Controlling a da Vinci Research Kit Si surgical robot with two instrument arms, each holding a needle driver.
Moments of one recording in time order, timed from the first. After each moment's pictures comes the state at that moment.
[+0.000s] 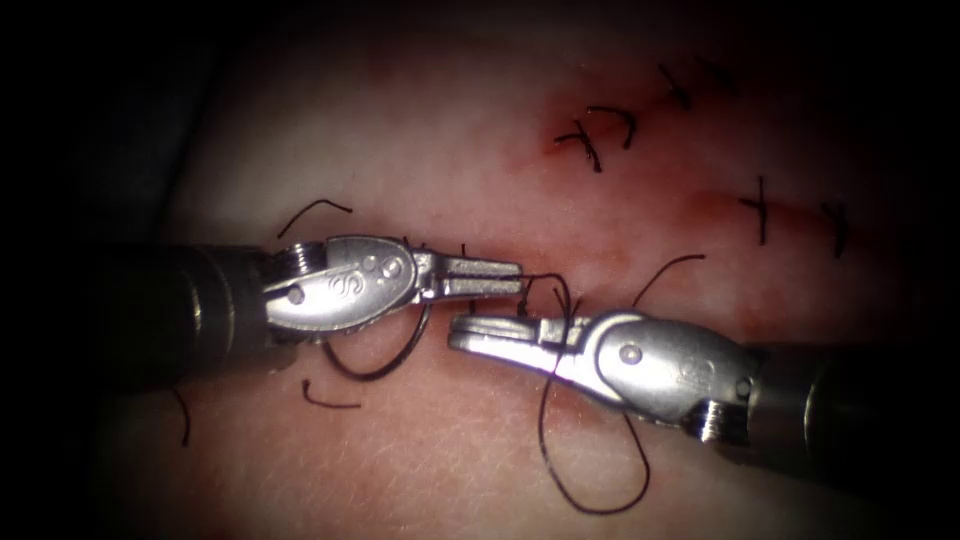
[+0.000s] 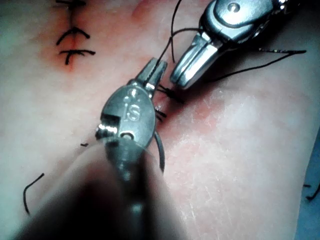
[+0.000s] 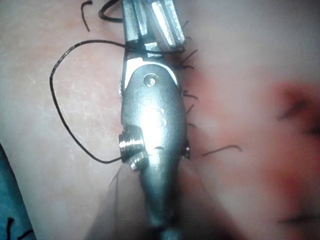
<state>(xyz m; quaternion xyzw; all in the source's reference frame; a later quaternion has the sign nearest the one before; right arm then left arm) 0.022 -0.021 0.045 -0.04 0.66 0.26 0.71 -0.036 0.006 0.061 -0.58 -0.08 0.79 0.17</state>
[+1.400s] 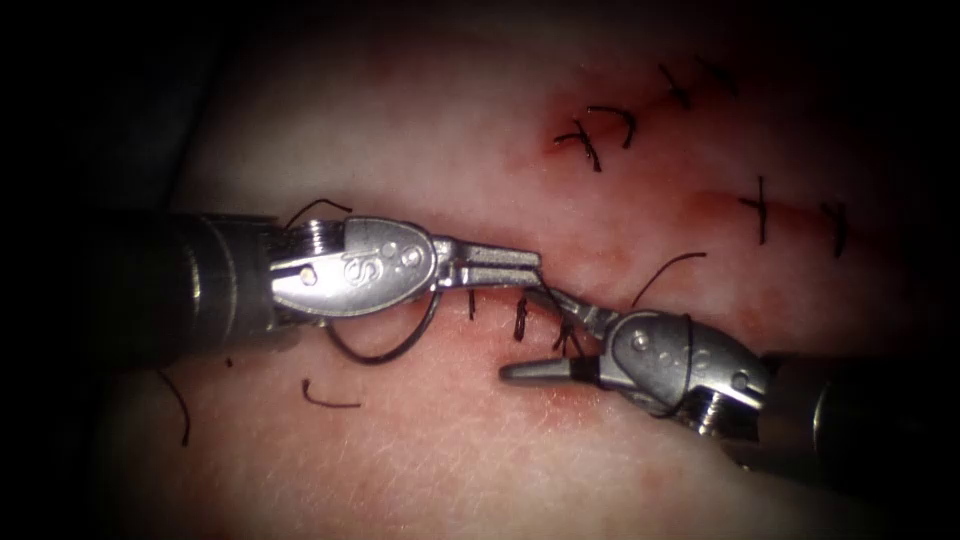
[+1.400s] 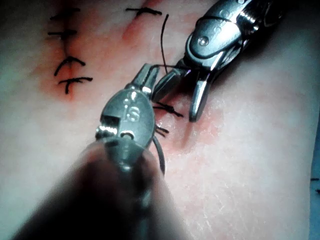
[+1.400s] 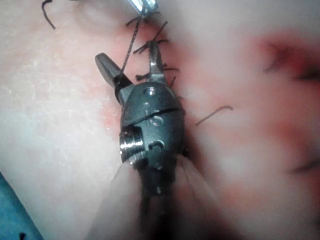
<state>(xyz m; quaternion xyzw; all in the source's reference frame) 0.018 -0.023 0.052 0.05 0.49 0.33 0.80 -0.036 0.009 0.058 -0.55 -0.07 0.82 0.12</state>
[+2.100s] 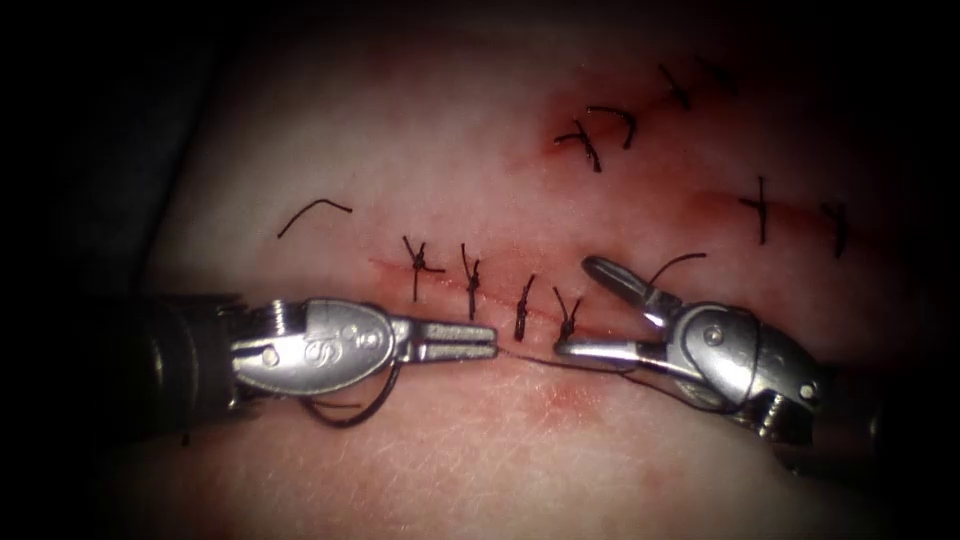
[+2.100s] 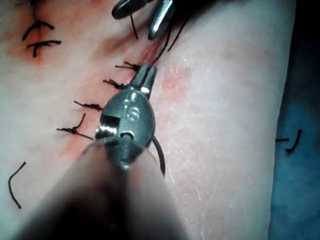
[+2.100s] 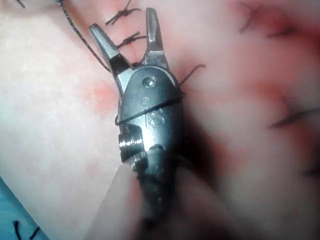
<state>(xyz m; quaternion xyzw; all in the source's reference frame) 0.014 -0.021 0.051 -0.04 0.58 0.39 0.72 -0.034 0.001 0.059 -0.54 -0.07 0.83 0.12</state>
